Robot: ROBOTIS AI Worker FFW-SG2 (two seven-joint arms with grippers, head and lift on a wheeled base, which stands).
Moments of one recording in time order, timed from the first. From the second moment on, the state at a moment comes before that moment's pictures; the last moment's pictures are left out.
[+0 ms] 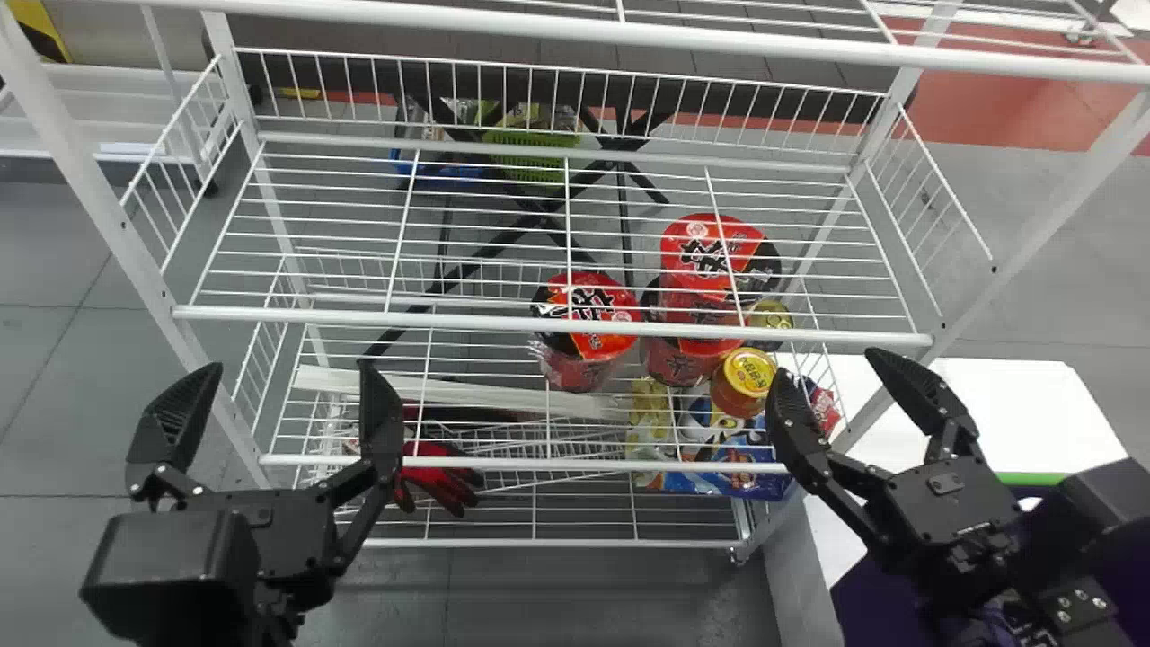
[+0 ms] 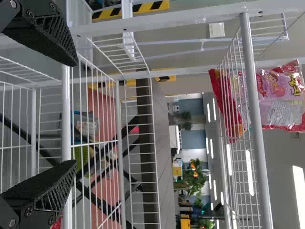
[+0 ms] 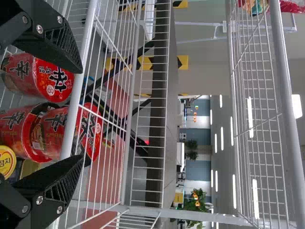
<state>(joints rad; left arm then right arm) 0.75 0.06 -0.27 -2.27 -0.21 0.03 0.32 0.71 -0.20 -0.12 -2.16 -0.20 -0.06 0.23</state>
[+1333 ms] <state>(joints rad) 0.75 0.06 -0.28 -2.26 -0.21 0.01 0.33 0.70 -0.20 -0.14 -2.22 -0.21 0.04 0.28</state>
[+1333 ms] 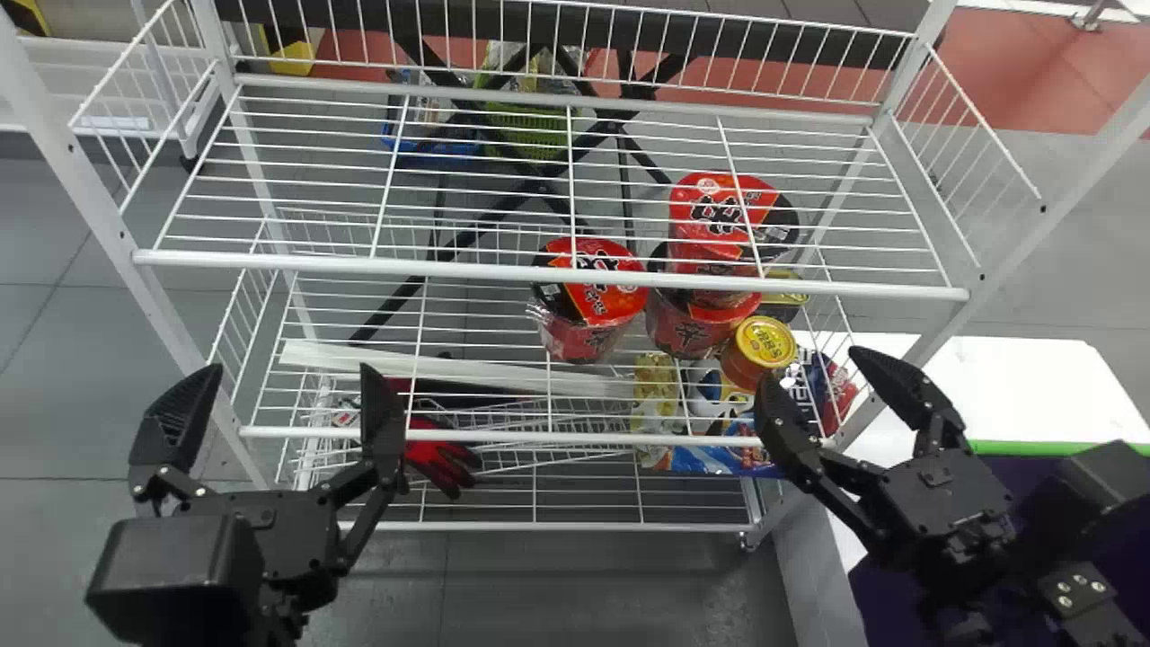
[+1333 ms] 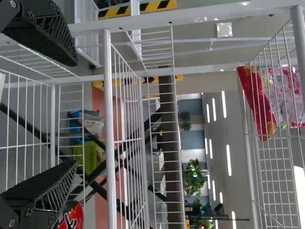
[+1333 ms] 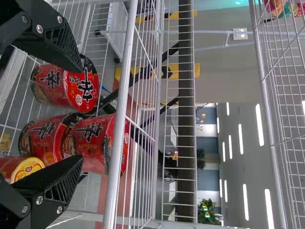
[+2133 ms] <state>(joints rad) 0.75 0.07 -0.29 -2.22 -0.22 -0.02 0.35 0.64 -0.11 -0.63 -2.55 -0.19 0.99 0.45</state>
